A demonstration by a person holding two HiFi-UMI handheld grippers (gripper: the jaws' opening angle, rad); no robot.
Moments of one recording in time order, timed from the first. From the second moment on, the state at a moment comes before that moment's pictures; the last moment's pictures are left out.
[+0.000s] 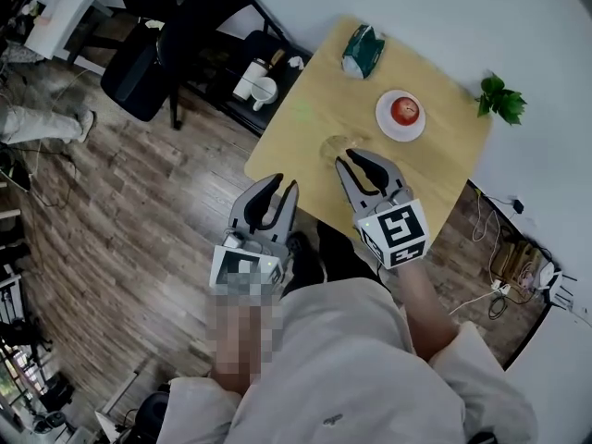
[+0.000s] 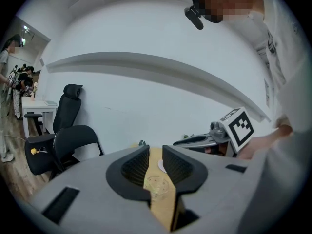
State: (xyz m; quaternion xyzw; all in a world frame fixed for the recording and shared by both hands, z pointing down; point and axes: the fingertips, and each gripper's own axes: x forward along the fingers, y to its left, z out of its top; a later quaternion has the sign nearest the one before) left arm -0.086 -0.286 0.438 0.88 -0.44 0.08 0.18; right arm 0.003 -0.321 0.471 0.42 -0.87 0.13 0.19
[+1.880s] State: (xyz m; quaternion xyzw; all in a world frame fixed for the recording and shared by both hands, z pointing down) left arm -0.098 -0.285 0.503 0.83 -0.49 0.12 0.25; right arm -0.023 -0.373 0.642 0.33 -0.87 0.14 0.35
